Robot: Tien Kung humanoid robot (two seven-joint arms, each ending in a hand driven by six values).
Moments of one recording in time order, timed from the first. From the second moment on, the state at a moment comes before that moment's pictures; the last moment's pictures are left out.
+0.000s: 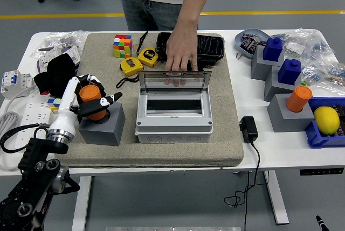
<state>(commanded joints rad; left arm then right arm) -0.08 0.01 -1.38 -1.33 1.39 0.14 -0.21 0.09 -0.06 1.45 0.18 -1.26 -0.13 0.02</state>
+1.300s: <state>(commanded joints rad) -0.15 0.15 -1.05 -1.52 1.68 0.40 -0.23 0.09 -0.06 1.45 0.18 -1.27 -0.13 0.01</state>
